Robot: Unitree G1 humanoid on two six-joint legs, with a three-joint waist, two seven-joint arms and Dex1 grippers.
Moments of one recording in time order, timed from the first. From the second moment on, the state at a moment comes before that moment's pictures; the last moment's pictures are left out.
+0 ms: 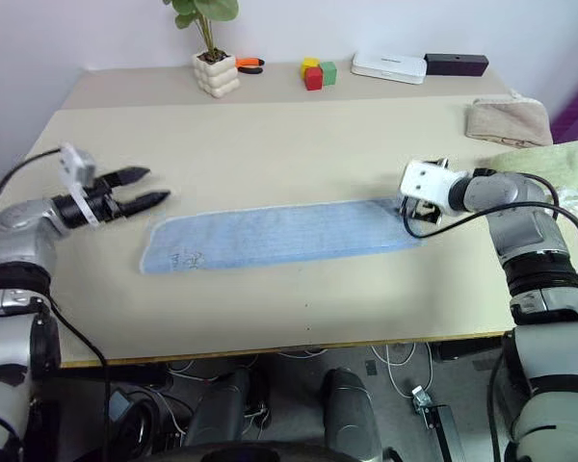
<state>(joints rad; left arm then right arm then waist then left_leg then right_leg) -0.78 0.70 0.24 0.85 -0.38 0.07 -1.23 -0.77 -0.82 0.08 0.54 -0.17 -0.07 0.85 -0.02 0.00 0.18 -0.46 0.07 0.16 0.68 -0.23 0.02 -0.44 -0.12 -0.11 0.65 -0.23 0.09</state>
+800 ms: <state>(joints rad) -0.42 0.06 0.27 0.22 -0.65 0.42 -0.47 -0.44 -0.09 -0.01 0.21 0.04 0.29 0.15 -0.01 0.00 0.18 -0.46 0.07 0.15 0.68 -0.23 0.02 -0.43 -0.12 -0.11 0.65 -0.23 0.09</state>
